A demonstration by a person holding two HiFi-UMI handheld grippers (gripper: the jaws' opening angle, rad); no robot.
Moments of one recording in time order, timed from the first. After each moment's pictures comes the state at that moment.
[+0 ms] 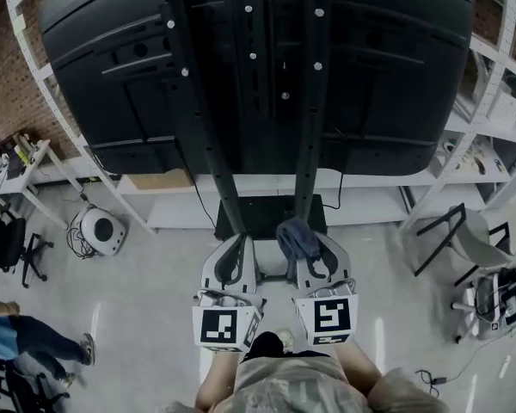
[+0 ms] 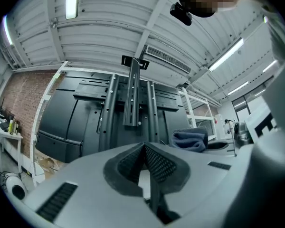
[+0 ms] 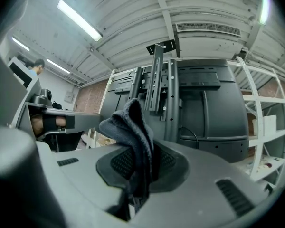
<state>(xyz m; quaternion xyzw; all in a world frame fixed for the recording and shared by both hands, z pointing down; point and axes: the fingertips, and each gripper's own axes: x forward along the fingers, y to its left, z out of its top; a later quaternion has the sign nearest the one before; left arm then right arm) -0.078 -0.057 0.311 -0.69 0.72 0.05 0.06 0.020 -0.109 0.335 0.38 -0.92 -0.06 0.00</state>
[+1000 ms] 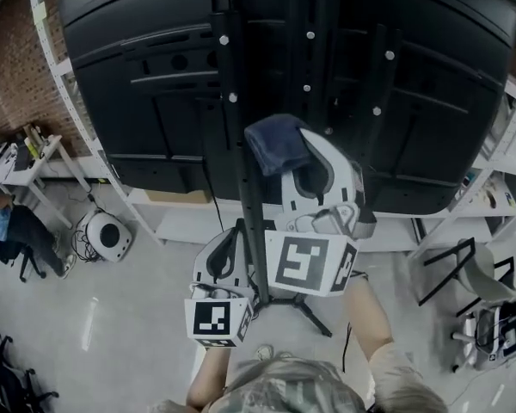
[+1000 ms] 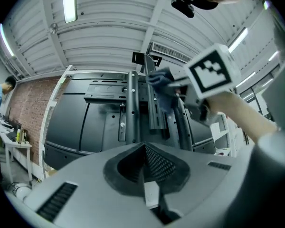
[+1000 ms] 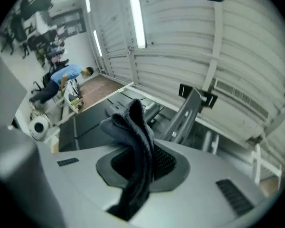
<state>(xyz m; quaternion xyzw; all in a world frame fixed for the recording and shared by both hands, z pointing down) -0.180 -0.092 0.293 -0.65 0.76 0.03 0.07 -0.116 -0.168 0.122 0.40 -0.83 -0.40 -0.04</state>
